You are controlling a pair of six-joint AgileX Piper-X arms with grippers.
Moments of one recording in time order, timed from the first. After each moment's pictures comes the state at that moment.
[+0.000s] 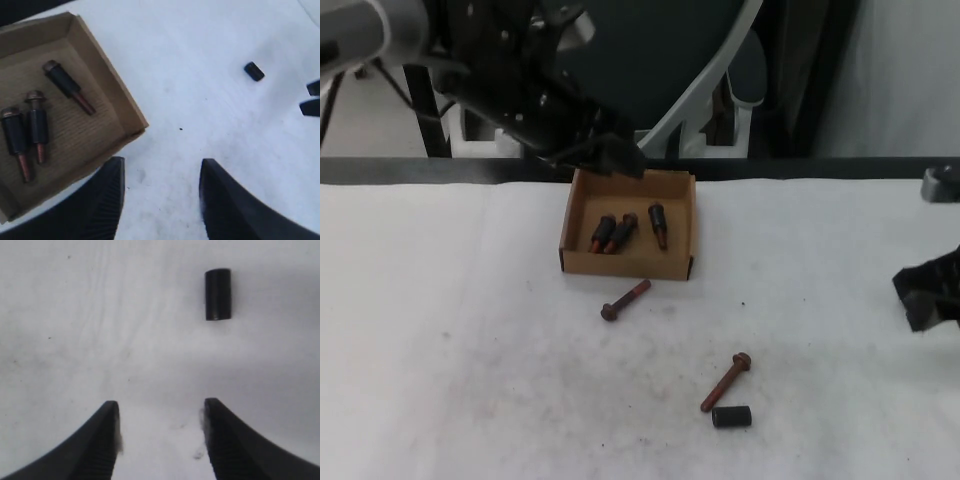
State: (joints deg) left arm -20.3 109.5 -95.5 50.0 34.8 7.0; right arm 2.1 90.5 -59.9 48.6 -5.0 -3.7
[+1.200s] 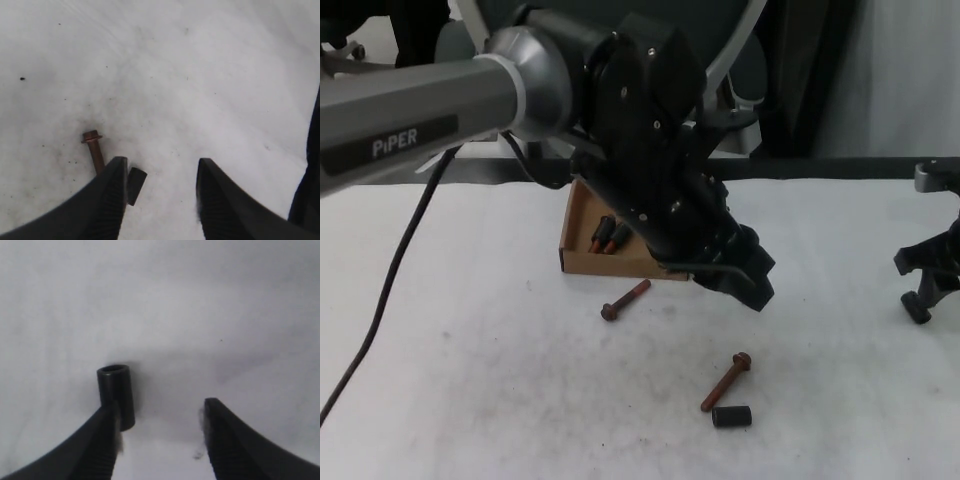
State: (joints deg) left arm -37.1 106.3 -87.6 51.3 31.9 11.1; right arm -2.9 109.4 -75.9 50.7 0.8 -8.9
